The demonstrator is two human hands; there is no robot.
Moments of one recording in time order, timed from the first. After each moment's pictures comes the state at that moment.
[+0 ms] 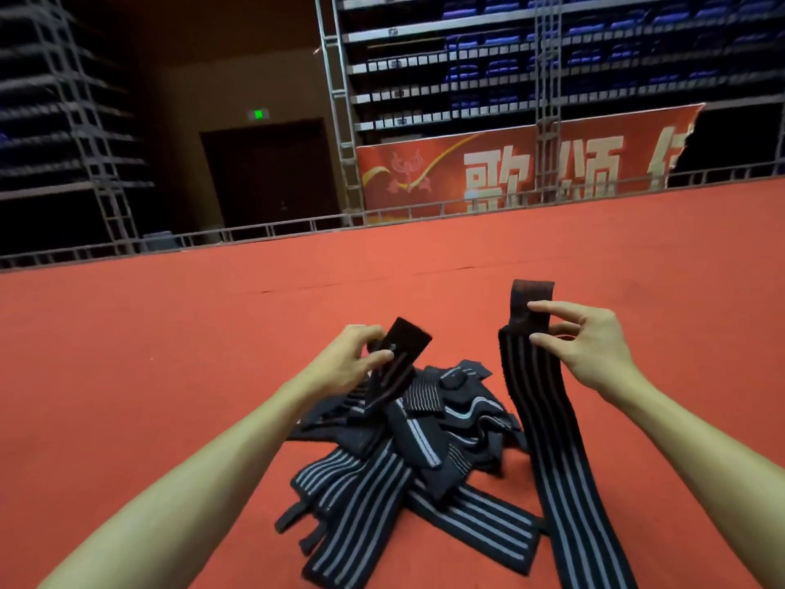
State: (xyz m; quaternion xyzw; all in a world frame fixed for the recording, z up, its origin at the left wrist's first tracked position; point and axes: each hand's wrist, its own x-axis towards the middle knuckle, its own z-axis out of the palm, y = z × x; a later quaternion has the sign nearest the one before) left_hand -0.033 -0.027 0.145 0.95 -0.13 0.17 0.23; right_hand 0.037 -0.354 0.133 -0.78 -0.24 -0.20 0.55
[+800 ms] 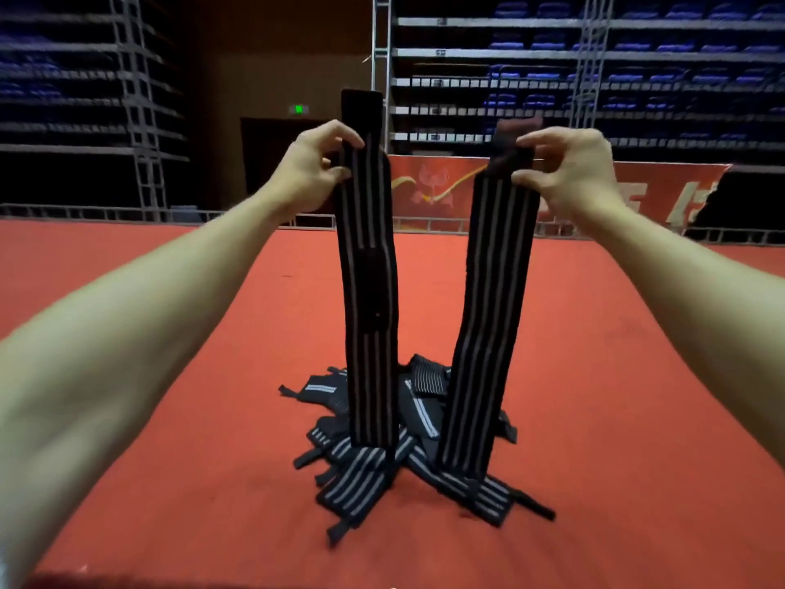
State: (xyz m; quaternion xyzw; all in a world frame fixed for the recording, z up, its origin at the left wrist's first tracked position) left_hand -0.130 -0.002 0.349 0.85 -0.11 0.44 0.28; right_hand -0.030 -0.308 0.350 -0.74 -0.36 -0.35 0.44
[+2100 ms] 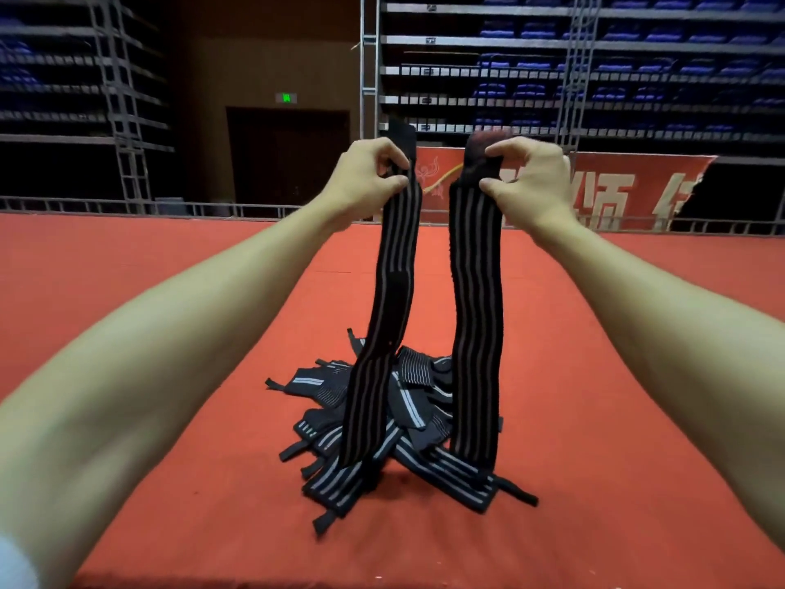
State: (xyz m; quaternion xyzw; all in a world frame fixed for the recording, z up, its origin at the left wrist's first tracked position) left_hand -0.093 -0.072 0.332 0.85 -0.08 0.43 0.30; right_hand -0.030 -0.288 0.325 -0.75 -0.31 -0.40 0.43
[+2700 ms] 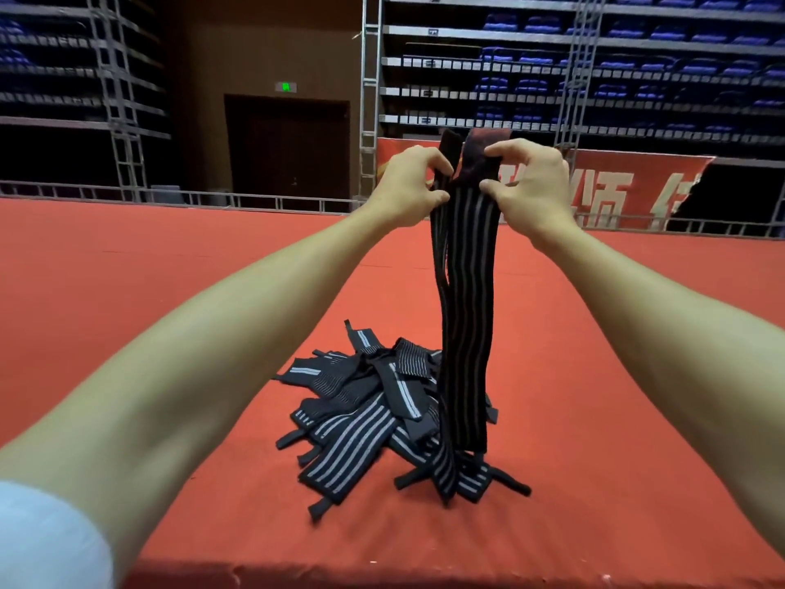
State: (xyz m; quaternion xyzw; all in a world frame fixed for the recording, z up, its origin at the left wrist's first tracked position) left_hand -0.079 -0.114 0.319 0.88 -0.11 0.42 0.21; right_hand -0.040 -0.289 0.313 -0.75 -0.32 -0.39 0.42
